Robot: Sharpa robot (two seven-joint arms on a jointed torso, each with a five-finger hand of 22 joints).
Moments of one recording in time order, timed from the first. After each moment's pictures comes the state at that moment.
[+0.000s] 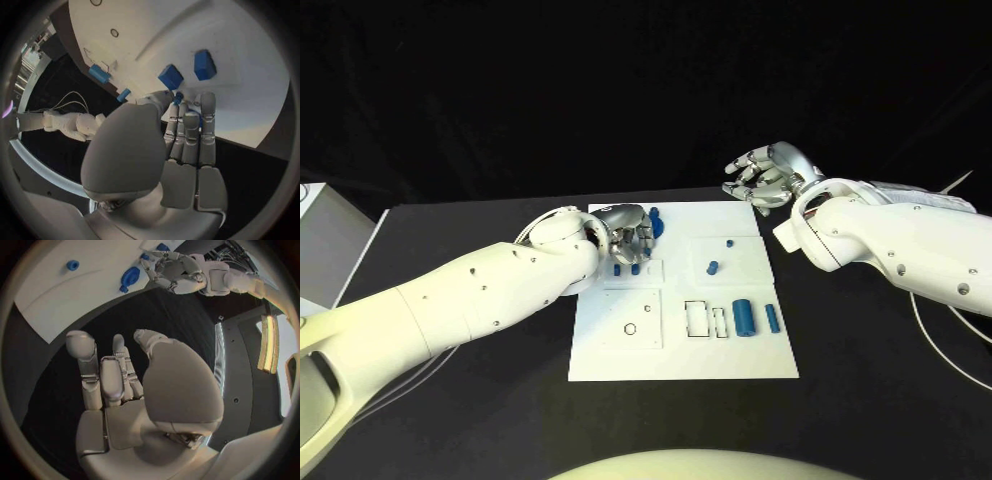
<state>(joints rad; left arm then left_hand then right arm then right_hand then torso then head) 1.08 -0.50 0.13 1.23 -1.53 -0.09 -0.18 1.57 -0.28 0.50 0.26 0.21 0.81 0.17 0.47 0.31 0.77 0.12 0.73 0.14 1.08 0.05 1.33 0.78 0.17 0.97 0.15 1.05 0.66 1.31 -0.79 -0.12 1.37 -0.84 -0.58 0.01 1.37 -0.28 0.45 0.26 0.31 0.86 0.17 0.27 0.24 1.05 0.08 0.47 0.51 1.45 0.00 1.25 1.17 0.13 1.38 0.09 0.81 0.94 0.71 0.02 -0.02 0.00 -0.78</state>
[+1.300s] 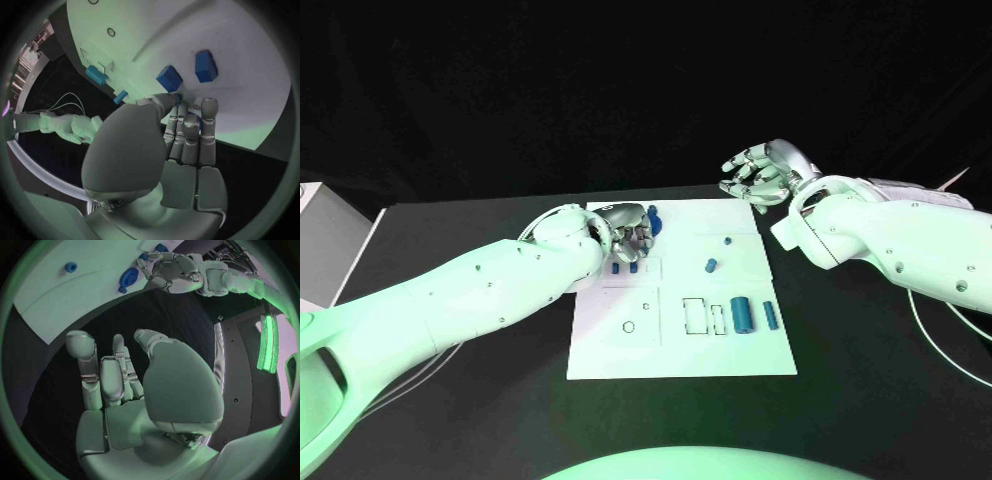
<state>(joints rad) 1.09 -0.48 0.12 1.21 -1.53 -0.07 -0.21 1.57 -0.27 0.61 0.17 0.21 0.86 0.17 0.43 0.28 0.86 0.11 0.69 0.11 1.16 0.04 1.40 0.85 0.17 1.01 0.14 1.18 0.80 1.31 -0.79 -0.12 1.38 -0.84 -0.58 0.01 1.37 -0.27 0.45 0.26 0.31 0.87 0.17 0.27 0.24 1.05 0.08 0.46 0.50 1.45 0.00 1.25 1.17 0.13 1.38 0.09 0.81 0.94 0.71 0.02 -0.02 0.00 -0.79</state>
